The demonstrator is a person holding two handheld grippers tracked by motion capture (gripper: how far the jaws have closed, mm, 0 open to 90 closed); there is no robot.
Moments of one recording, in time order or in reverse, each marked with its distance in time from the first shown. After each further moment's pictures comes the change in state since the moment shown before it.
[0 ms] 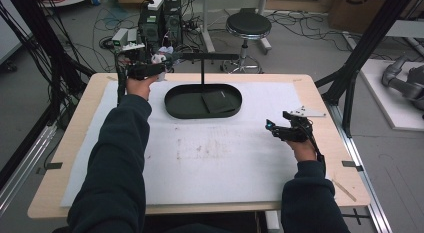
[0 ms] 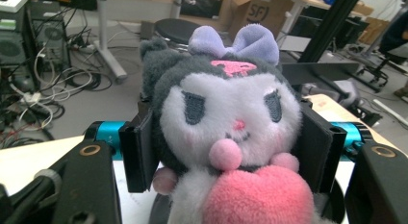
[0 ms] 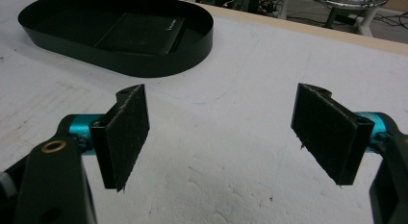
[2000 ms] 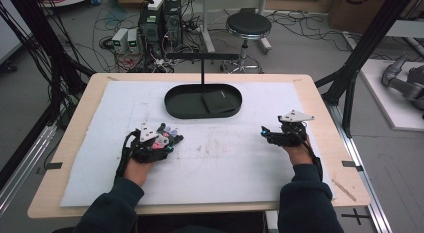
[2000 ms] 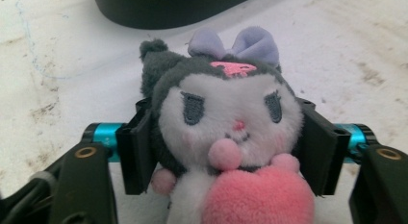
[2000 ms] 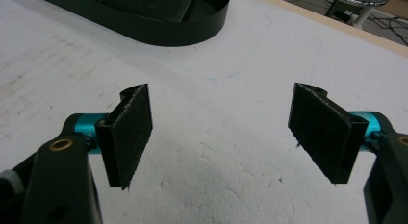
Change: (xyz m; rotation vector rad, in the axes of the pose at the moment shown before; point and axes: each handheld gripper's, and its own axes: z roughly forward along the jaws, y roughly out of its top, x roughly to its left) left arm -0.056 -0.189 -0.090 0.273 0.030 0.285; right arm 0.024 -0.001 0.000 0.096 -0.044 -0.129
